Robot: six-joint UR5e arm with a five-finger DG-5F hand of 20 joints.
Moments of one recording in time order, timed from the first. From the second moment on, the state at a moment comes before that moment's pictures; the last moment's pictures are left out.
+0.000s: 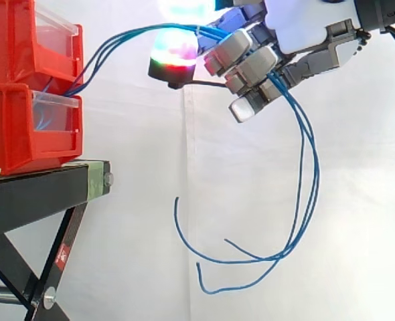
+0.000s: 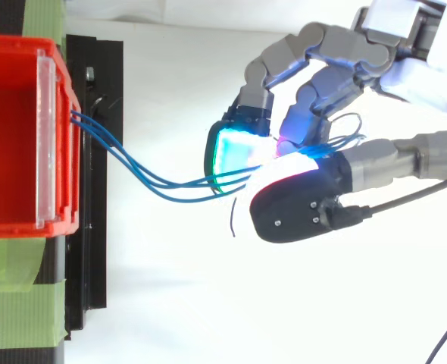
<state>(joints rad) 0.23 -1.82 -1.53 -3.16 -1.05 -0.20</state>
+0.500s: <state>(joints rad) 0.23 -1.82 -1.53 -3.16 -1.05 -0.20</state>
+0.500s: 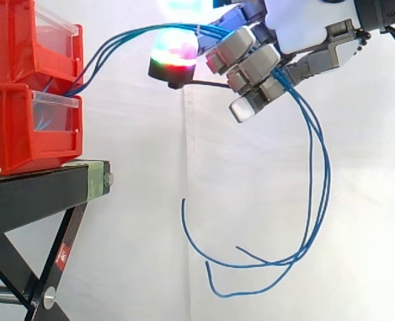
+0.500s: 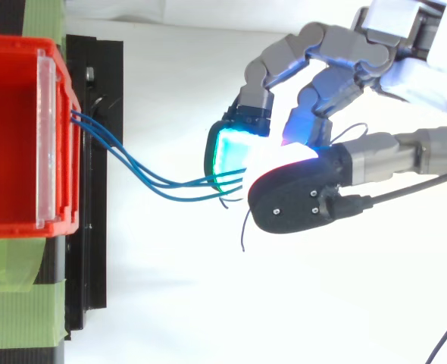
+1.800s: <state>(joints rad) 0.23 -1.82 -1.53 -3.16 -1.05 -0.20</state>
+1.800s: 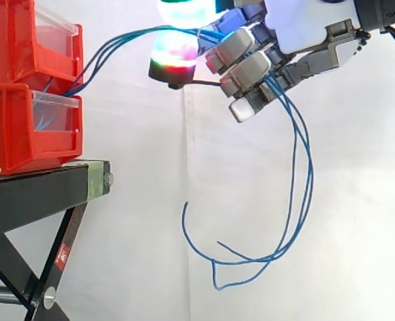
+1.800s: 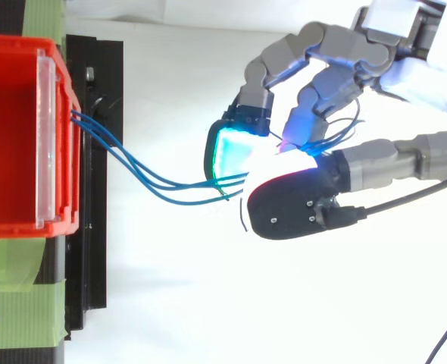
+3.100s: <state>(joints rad) 0.23 -1.82 -1.53 -3.16 -1.05 -0.20</state>
